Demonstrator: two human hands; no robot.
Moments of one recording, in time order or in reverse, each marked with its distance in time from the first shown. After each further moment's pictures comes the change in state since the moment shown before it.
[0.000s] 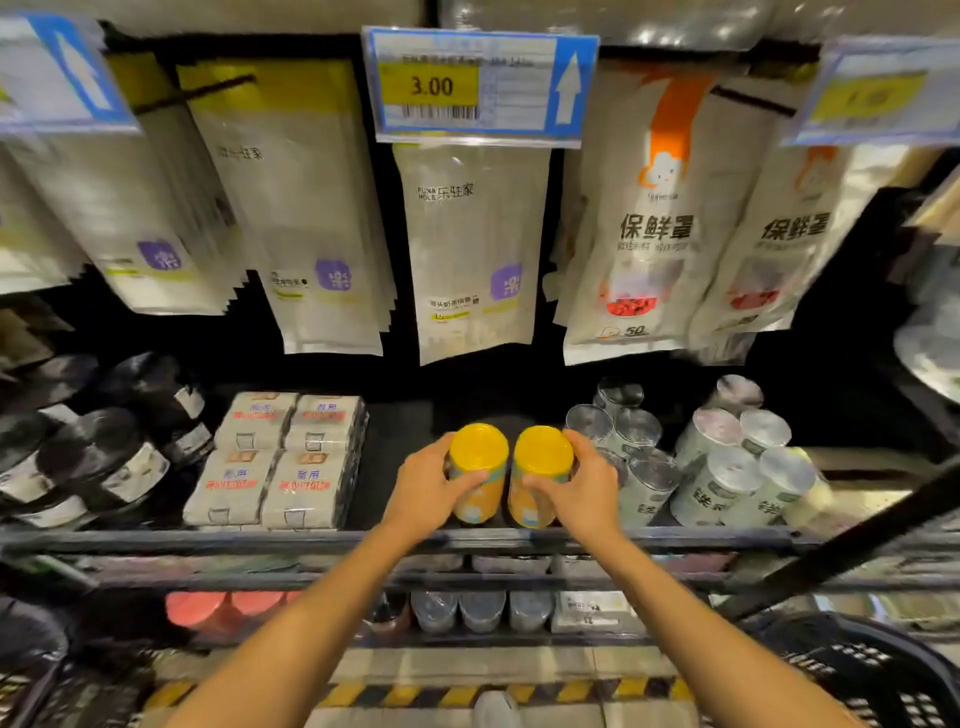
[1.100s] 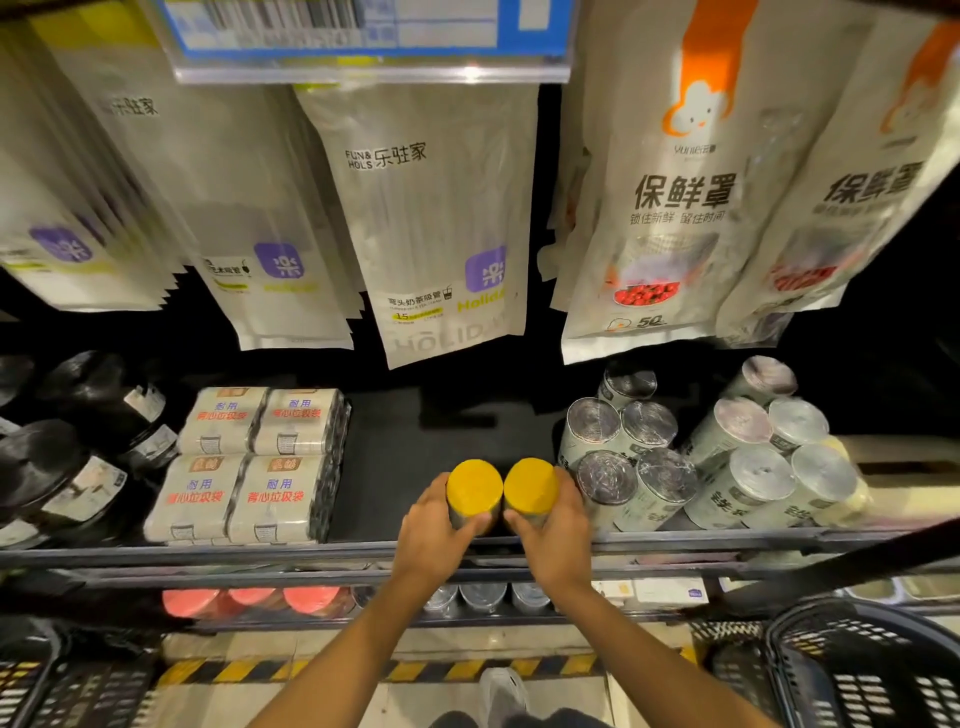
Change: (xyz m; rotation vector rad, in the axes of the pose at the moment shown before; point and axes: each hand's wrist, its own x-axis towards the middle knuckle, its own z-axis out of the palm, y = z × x) left_hand 0.007 -0.040 0.060 0.126 0.040 -0.250; right_hand 0.000 0.063 0.055 -0.113 -0.015 0.180
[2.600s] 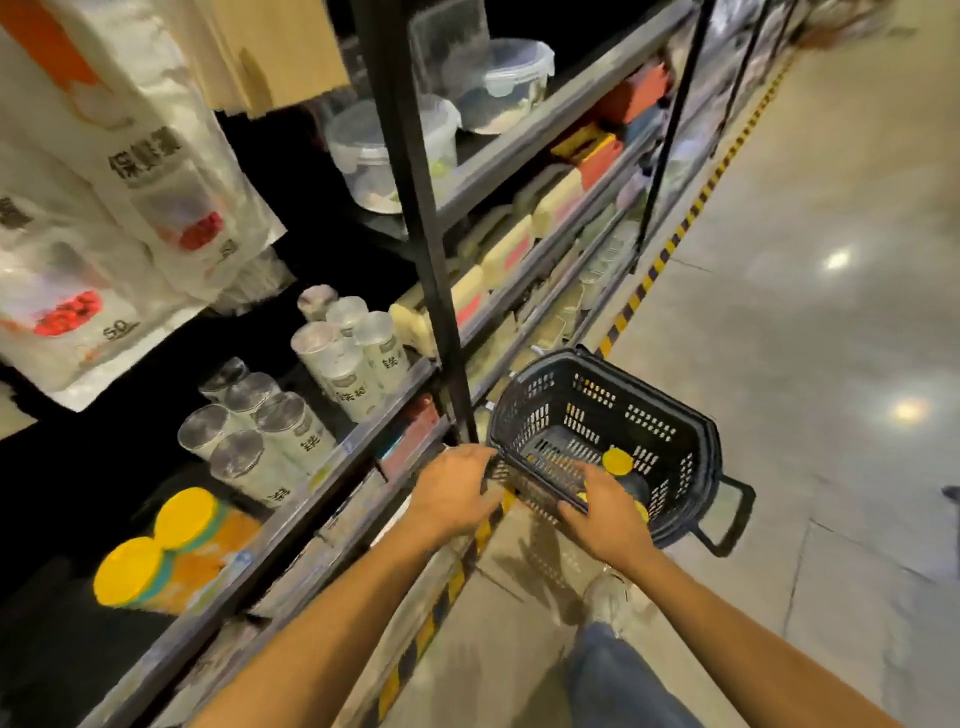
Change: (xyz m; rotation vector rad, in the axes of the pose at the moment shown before) left_hand -0.198 0.205 0.184 0.720 -0.800 1.053; right_hand -0.271 0.190 -0.246 -0.220 0.325 0.530
